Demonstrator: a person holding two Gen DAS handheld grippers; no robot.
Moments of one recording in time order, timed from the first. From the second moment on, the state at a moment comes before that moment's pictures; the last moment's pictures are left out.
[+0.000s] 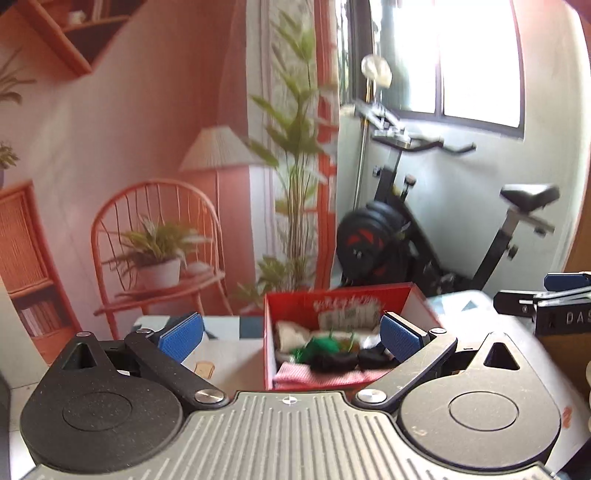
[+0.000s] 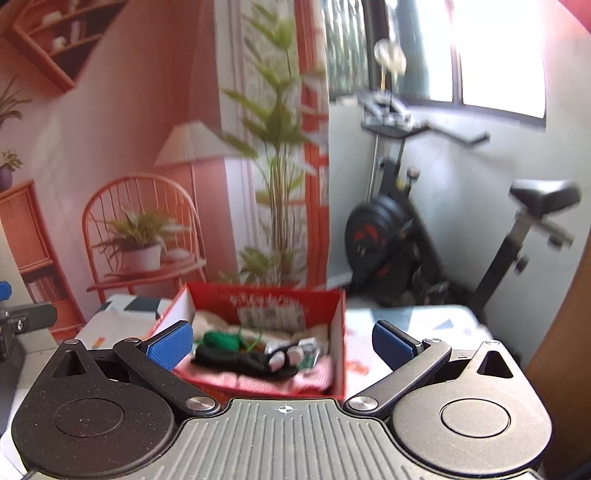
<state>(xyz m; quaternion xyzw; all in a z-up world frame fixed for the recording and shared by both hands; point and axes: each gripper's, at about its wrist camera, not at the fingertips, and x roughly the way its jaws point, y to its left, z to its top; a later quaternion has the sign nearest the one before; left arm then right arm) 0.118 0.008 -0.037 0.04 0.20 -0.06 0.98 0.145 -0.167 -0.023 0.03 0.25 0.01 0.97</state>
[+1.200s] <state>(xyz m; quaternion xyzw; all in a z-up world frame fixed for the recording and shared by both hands) -0.010 -0.007 0.031 0.05 0.09 -0.02 0.99 -0.008 -0.174 0.061 0.06 0.16 -0.01 0.99</state>
